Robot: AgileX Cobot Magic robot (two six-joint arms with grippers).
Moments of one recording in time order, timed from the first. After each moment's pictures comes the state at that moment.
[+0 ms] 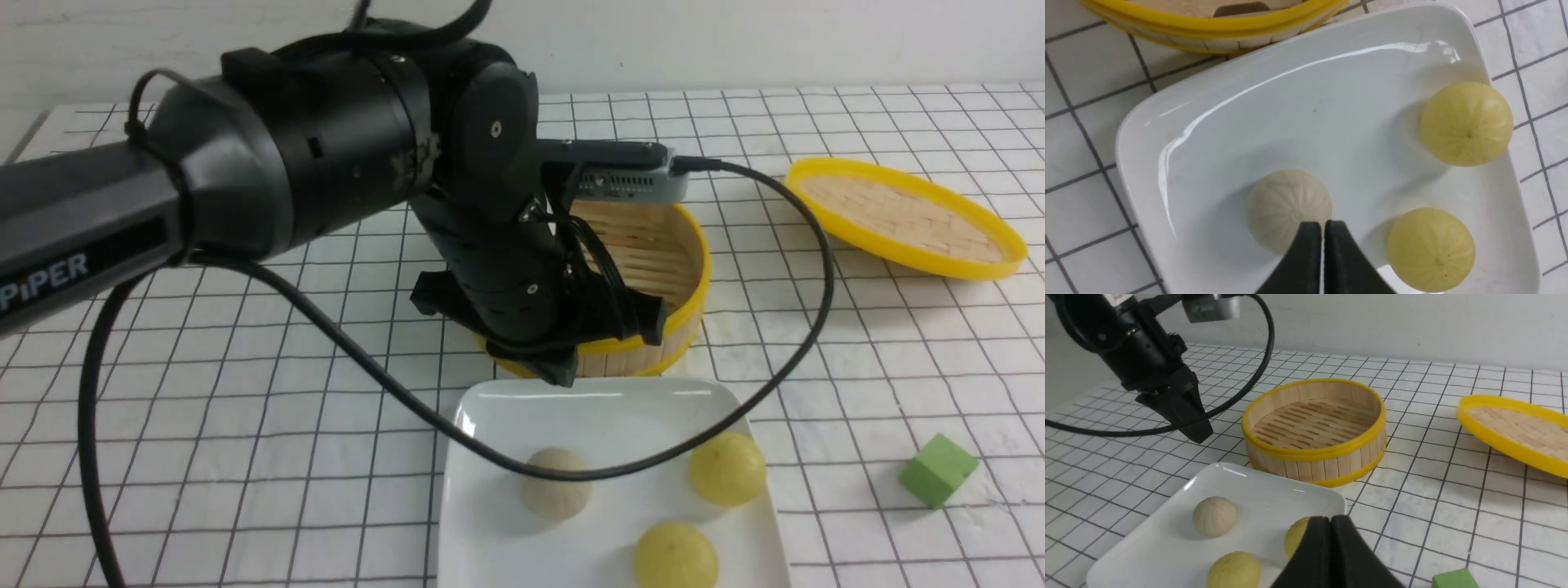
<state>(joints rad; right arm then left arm) 0.40 0.02 -0.43 0.17 0.68 -0.03 -0.73 1.73 -1.46 -0.08 0.97 -0.33</state>
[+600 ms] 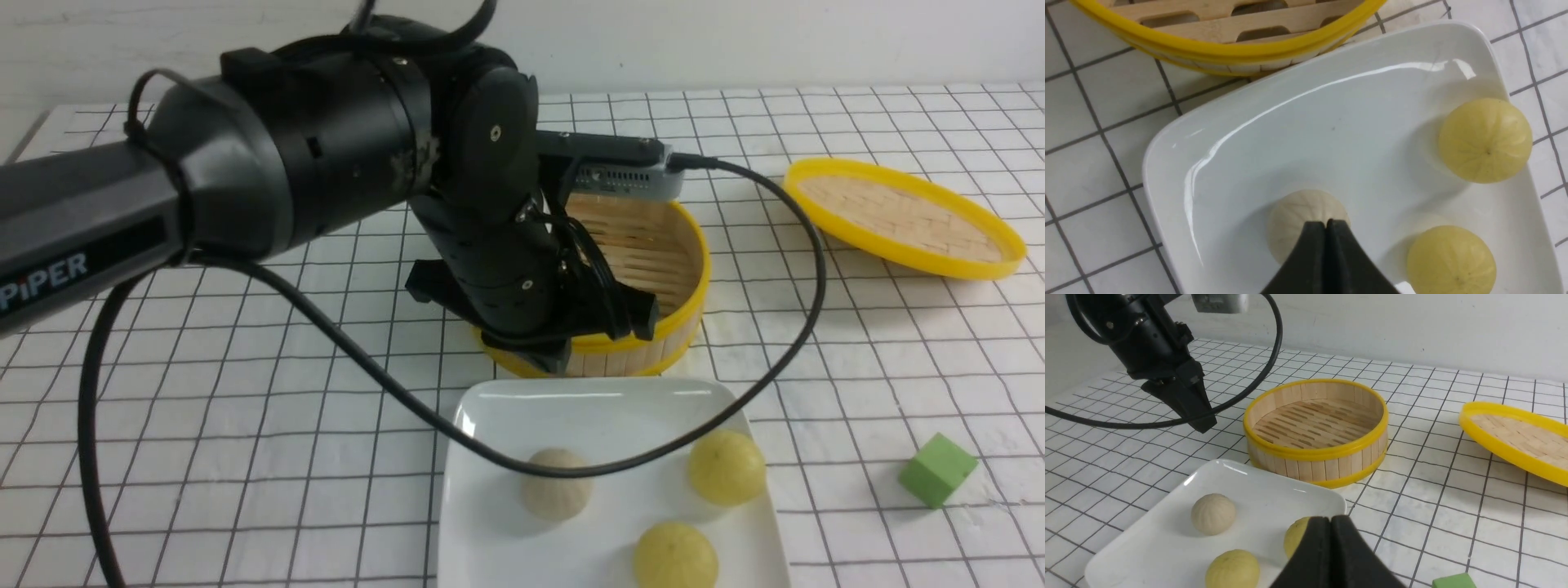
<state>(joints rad) 0.40 0.02 -0.43 0.19 0.67 -0.05 -0.73 1.73 -1.46 -0.03 0.94 -0.33</state>
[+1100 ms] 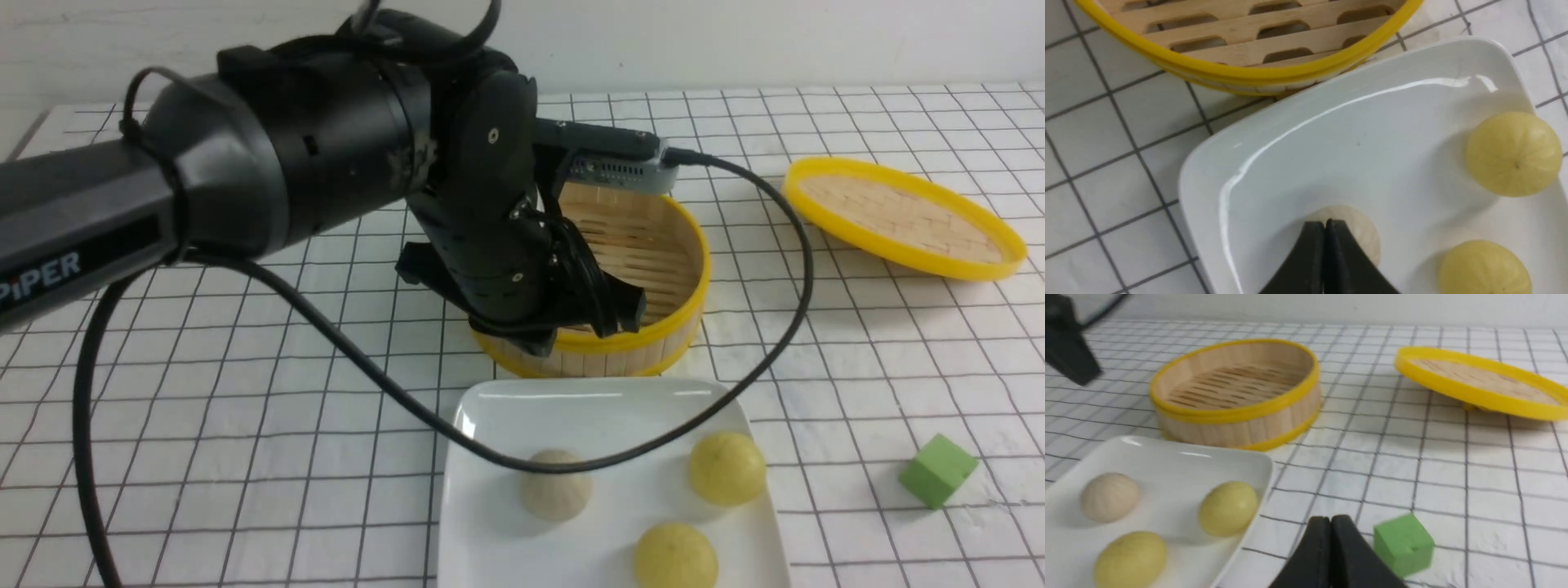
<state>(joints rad) 0.22 -0.01 -0.13 0.19 0.45 -0.06 -0.74 1.72 -1.47 0.05 0.94 -0.33</state>
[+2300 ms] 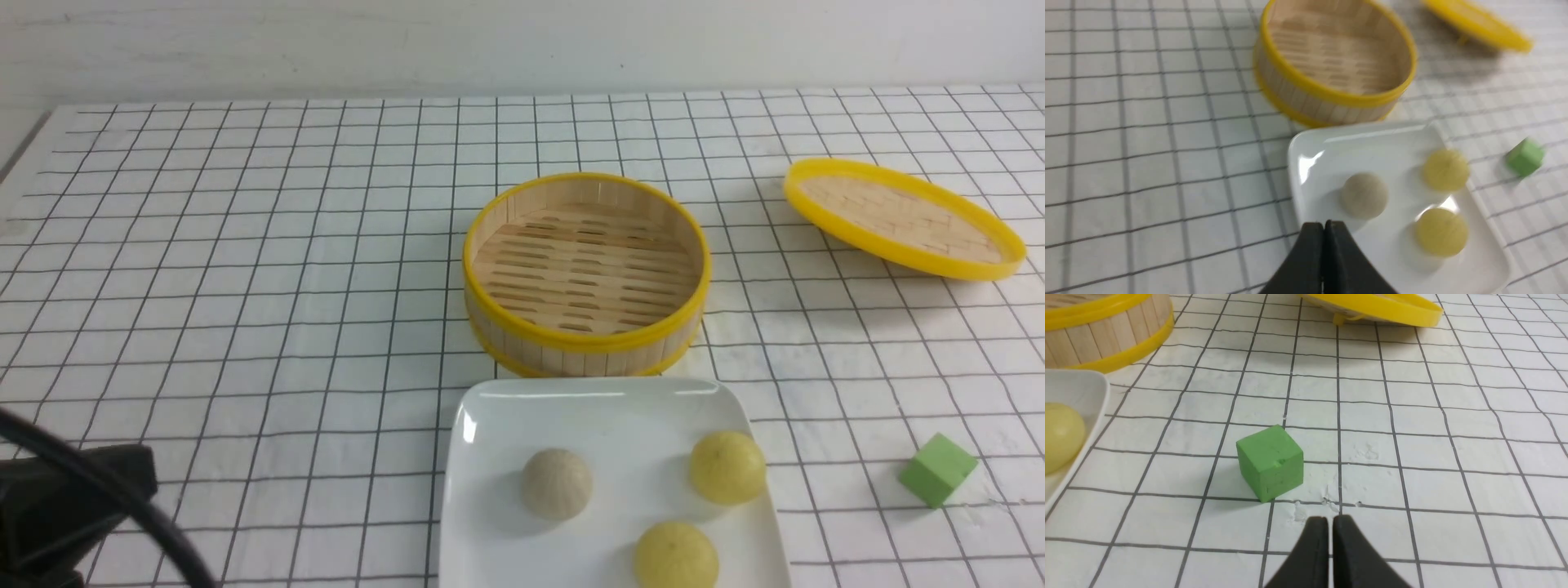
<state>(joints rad) 0.01 -0.01 0.01 0.04 0.42 -0.06 -0.74 0.41 -0.60 0.22 0.67 -0.60</state>
